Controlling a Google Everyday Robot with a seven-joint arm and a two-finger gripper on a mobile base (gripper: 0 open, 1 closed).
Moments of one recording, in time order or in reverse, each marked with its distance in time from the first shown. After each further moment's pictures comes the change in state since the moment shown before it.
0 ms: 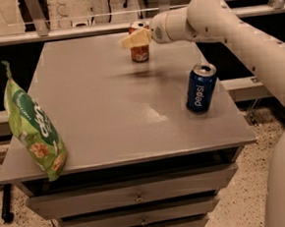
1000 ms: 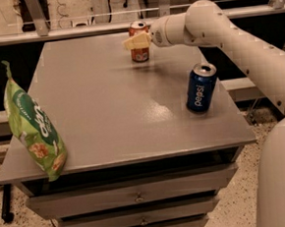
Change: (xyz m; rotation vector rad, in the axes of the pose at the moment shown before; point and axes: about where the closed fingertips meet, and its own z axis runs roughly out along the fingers) arm 0.014 -0.015 0.016 0.023 -0.007 0.004
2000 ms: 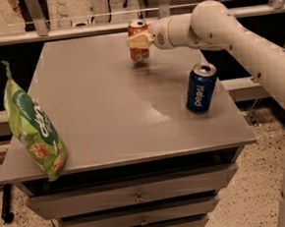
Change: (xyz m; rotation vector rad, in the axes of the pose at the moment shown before) arm -0.006 0.027 -0.019 -0.061 -0.030 -0.011
